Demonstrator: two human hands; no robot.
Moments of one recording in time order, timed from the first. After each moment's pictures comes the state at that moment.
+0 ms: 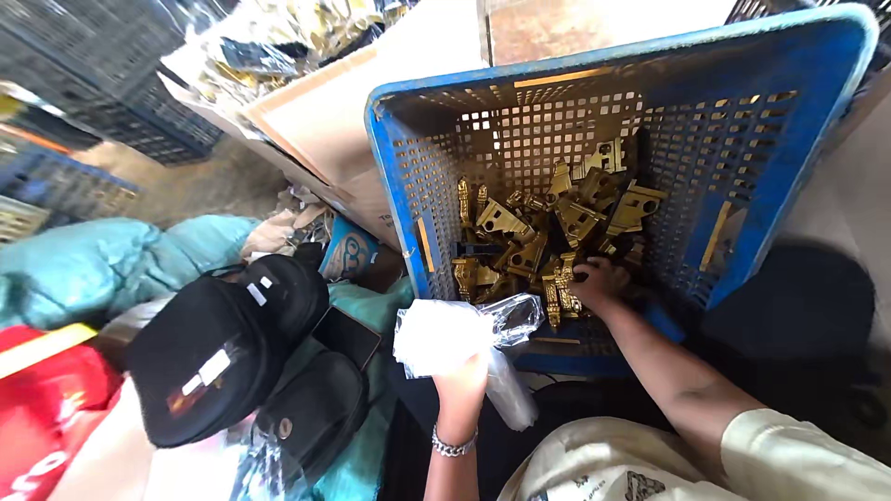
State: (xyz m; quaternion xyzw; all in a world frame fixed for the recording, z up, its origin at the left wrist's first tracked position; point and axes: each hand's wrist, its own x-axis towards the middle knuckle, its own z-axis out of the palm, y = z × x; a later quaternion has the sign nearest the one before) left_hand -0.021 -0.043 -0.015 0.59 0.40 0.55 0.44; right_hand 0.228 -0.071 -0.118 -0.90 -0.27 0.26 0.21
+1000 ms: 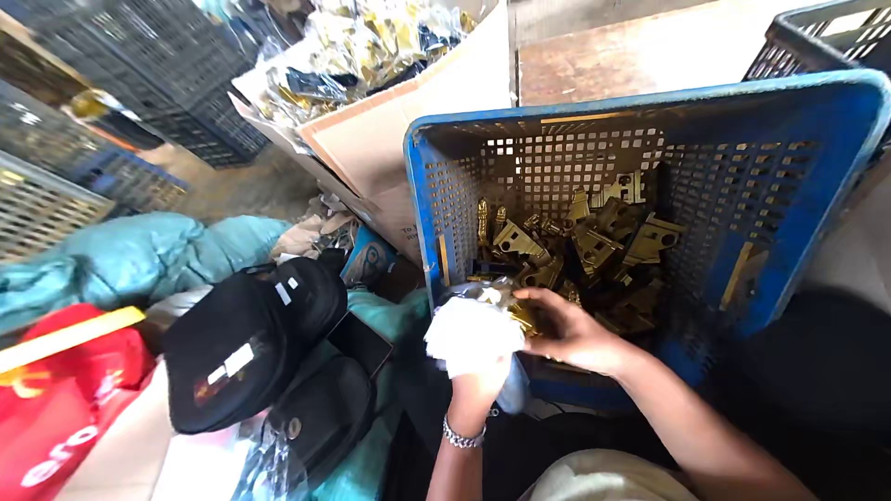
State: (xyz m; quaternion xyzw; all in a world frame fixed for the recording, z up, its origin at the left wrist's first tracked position) left_hand -0.014 -0.025 -0.020 0.75 0.36 0.49 0.25; right_hand 0.151 -0.079 0.000 -0.53 -0.47 0.46 0.53
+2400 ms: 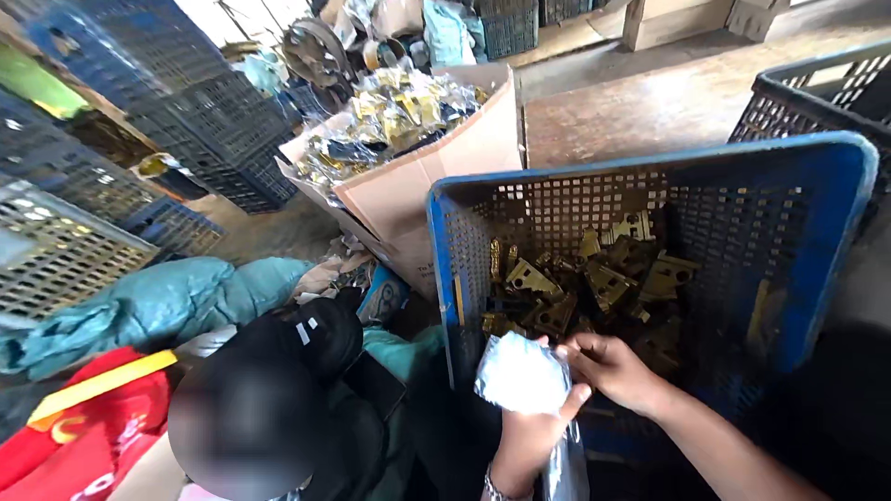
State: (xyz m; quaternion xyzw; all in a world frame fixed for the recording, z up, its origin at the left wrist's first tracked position) left_hand 0.013 -0.051 0.006 0.60 0.29 0.41 0.62; right_hand 0.165 -0.093 0.007 -0.58 -0.45 0.41 0.54
